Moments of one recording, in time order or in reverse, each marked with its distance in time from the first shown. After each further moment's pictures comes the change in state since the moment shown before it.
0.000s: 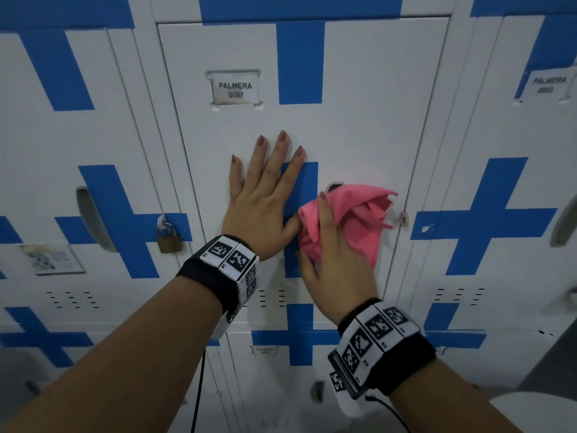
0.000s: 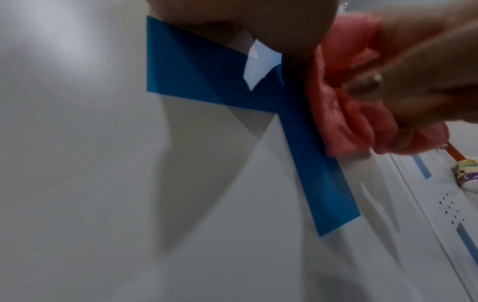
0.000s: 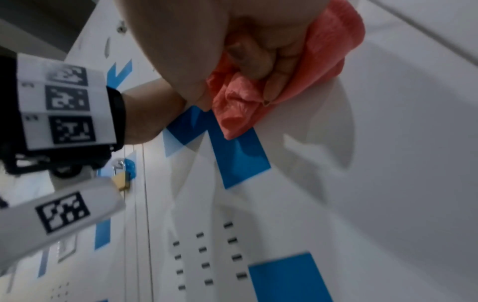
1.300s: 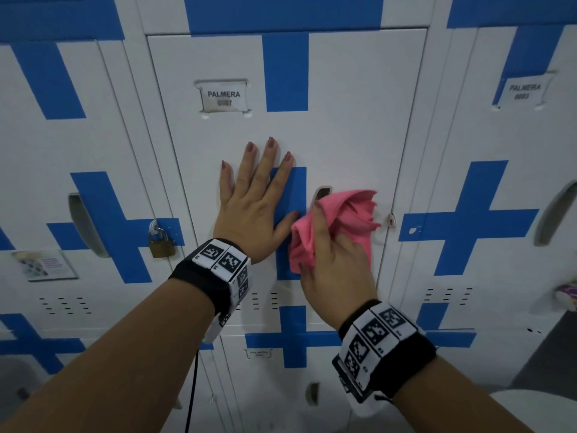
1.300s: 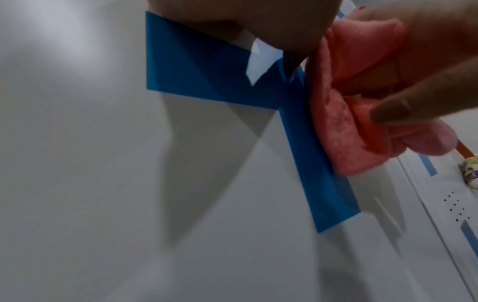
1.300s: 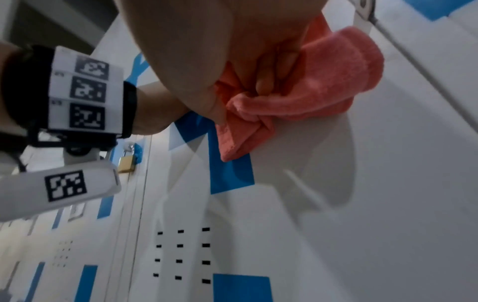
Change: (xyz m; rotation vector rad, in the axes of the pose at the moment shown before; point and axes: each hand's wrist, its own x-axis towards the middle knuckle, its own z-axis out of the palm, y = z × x) left_hand 0.000 0.000 0.001 0.030 0.018 -0.012; right_hand -0.002 0.013 -0.004 -0.185 0.069 -0.129
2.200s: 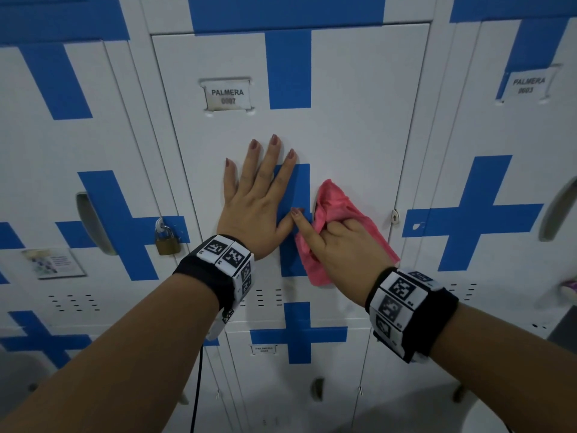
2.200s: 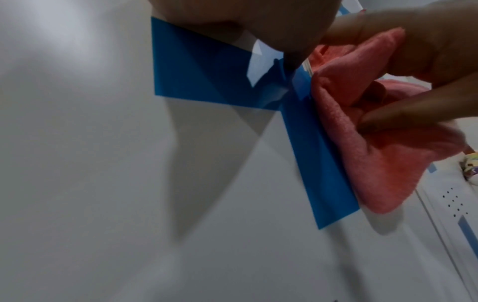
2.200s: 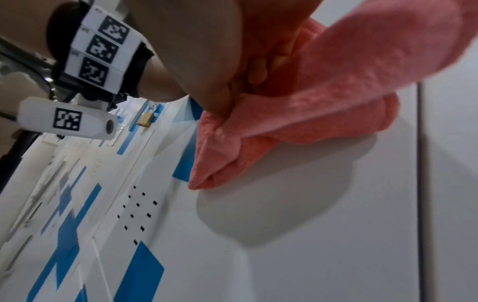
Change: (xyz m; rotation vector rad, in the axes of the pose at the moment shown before) left_hand -0.001 -0.002 -0.001 0.022 -0.028 0.016; right_hand 0.025 0.023 -0.022 -0.437 -0.234 -0.396
